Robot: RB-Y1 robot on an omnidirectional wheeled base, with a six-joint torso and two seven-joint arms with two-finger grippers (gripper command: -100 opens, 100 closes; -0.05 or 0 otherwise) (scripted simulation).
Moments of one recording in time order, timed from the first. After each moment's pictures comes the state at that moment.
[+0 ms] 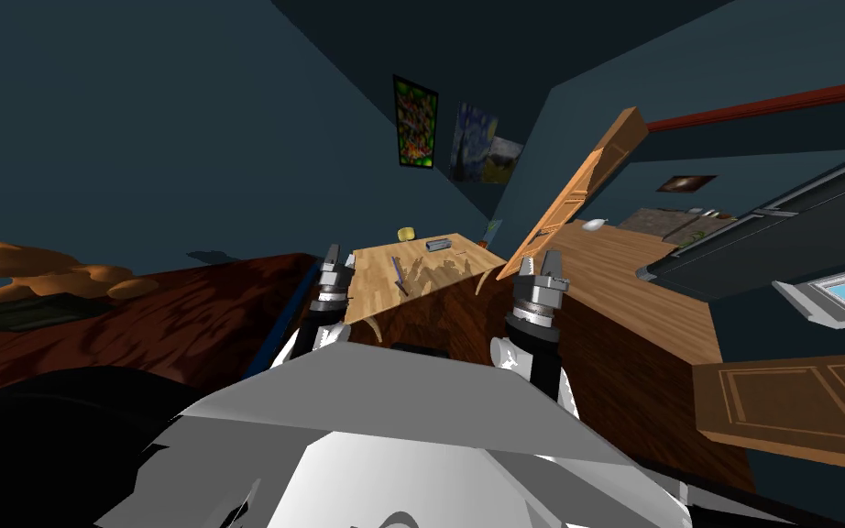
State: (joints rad) left arm 0.52 0.16 0.05 -2.22 0.11 -0.49 -0.11; right arm 0.47 0.03 -0.03 -2.36 0.08 -0.47 0.04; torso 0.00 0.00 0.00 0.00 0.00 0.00
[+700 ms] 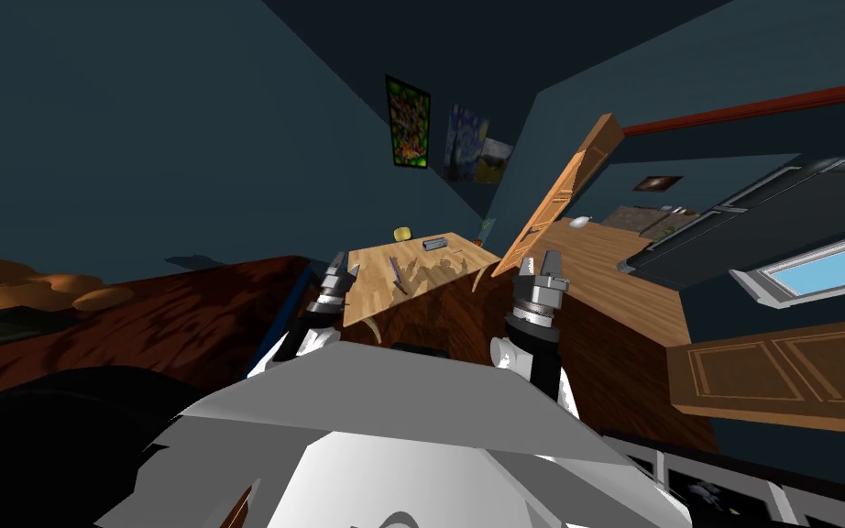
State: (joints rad) left arm 0.57 0.34 0.04 -2.20 0.28 -0.40 -0.09; right arm 0.47 0.03 -0.03 -2.36 0.08 -0.47 0.04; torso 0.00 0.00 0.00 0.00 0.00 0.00
